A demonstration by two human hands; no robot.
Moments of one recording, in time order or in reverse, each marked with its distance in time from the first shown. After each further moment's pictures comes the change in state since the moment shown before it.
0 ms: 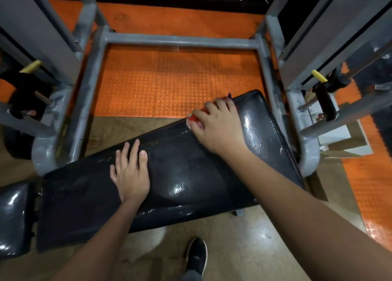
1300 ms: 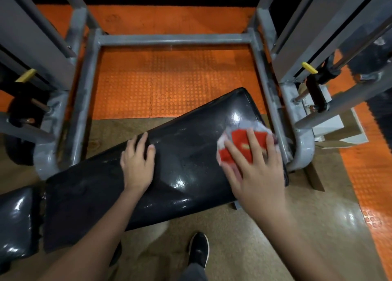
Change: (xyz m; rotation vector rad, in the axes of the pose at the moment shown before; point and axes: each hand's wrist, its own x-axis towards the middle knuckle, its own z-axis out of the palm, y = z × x) left_hand 0.011 0.041 -0.010 -0.004 -0.060 0.172; right_hand -0.150 0.042 -0.033 0.098 0.111 0.220
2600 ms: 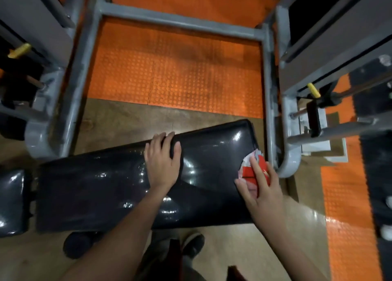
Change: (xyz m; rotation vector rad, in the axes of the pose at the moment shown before) left_hand 0.023 0.087 0.021 0.047 0.025 0.038; right_hand 0.046 0.036 -0.031 0.417 -0.283 0.310
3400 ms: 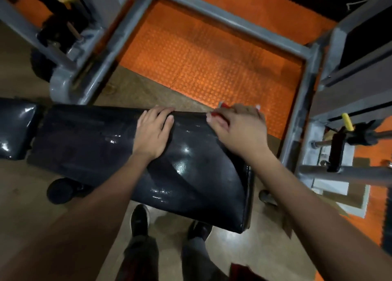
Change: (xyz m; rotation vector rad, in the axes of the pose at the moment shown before) left_hand -0.004 -0.003 0.014 0.024 0.046 -0.076; right_hand 0.153 -0.061 0.010 -0.542 -0.215 -0.592
